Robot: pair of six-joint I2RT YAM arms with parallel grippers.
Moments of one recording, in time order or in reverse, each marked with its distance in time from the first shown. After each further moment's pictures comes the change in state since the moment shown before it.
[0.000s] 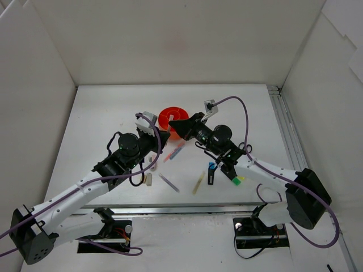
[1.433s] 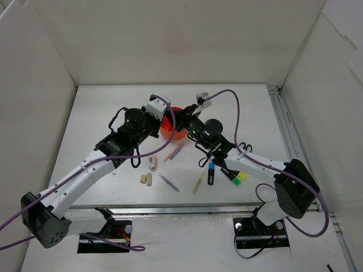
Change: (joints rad) left arm 0.071 0.196 0.360 -0.309 -0.016 0.385; right arm 0.027 0.151 0.129 0.083 0.088 -0.167
